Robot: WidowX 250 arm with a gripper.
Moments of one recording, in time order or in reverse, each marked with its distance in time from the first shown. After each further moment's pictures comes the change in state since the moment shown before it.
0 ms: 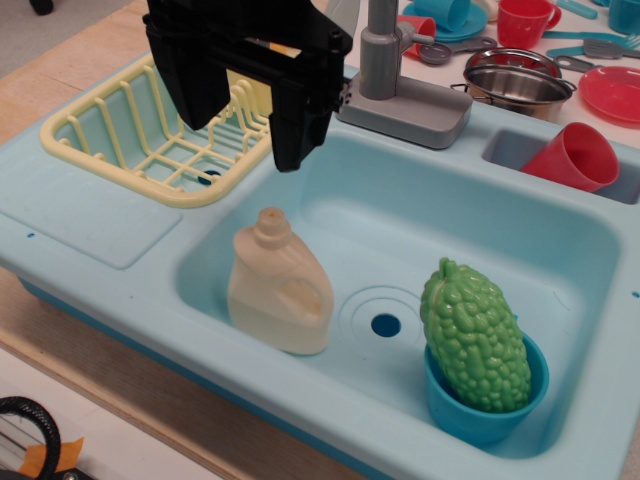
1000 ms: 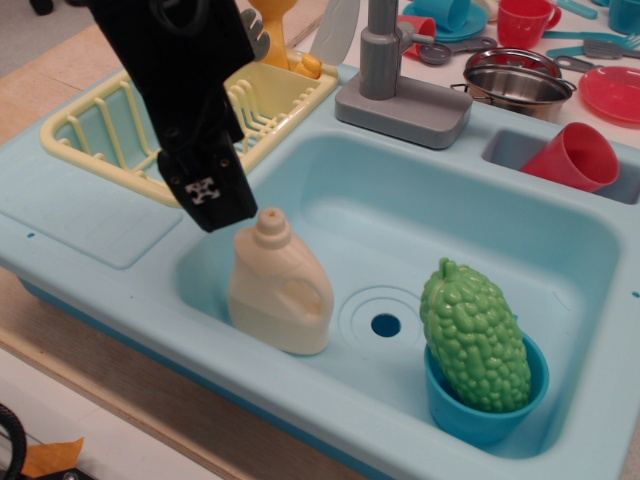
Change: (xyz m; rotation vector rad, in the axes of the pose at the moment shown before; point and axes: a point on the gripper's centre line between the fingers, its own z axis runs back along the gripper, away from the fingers) arm -0.023 0.005 -0.021 -0.218 -0.211 -0.850
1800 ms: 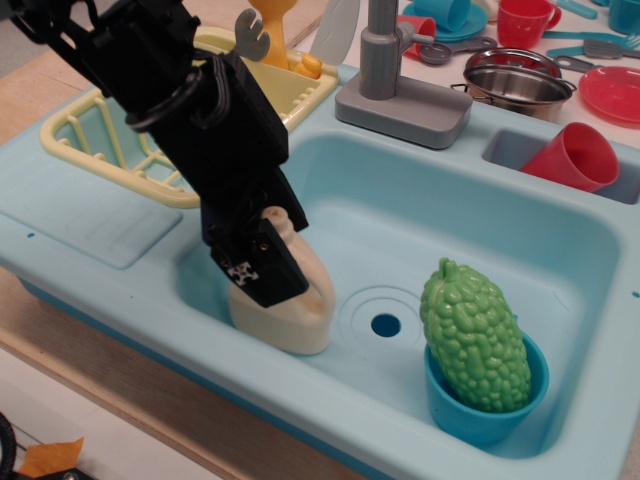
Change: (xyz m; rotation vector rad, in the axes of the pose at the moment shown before) arm 0.003 -0.009 -0.060 -0.165 -0.169 0.011
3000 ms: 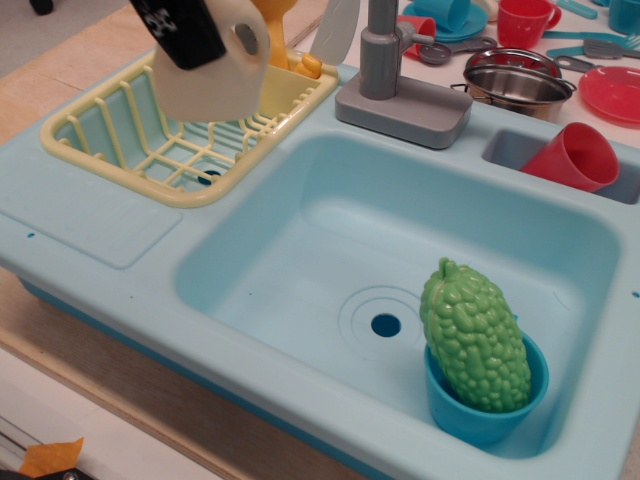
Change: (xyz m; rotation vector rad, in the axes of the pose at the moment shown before) arm 0.009 0.093 0.105 0.185 0.122 -0.002
